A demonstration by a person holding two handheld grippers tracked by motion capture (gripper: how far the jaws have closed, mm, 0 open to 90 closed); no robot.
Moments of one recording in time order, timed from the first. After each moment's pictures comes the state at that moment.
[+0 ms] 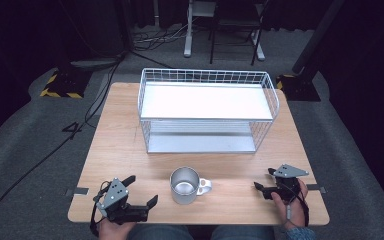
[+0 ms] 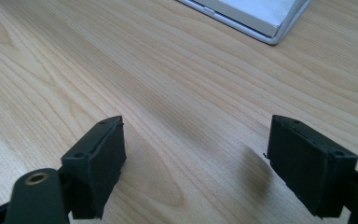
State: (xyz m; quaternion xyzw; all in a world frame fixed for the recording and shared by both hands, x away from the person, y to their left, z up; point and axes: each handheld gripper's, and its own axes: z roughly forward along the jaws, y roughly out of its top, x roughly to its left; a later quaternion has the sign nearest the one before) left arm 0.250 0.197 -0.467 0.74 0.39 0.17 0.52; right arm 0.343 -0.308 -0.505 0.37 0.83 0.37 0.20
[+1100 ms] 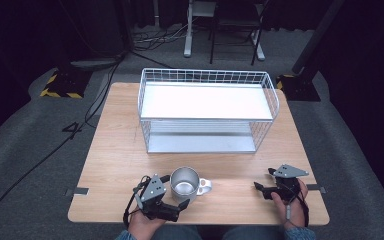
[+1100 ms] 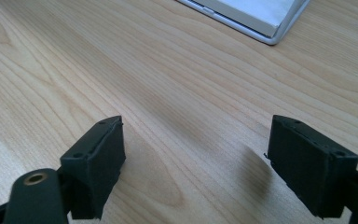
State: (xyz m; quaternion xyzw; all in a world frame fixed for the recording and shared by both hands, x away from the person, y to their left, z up) left arm 0.279 0.121 -0.484 0.79 0.31 0.12 0.51; right arm 0.343 -0.308 -0.505 0.37 0.83 0.36 0.20
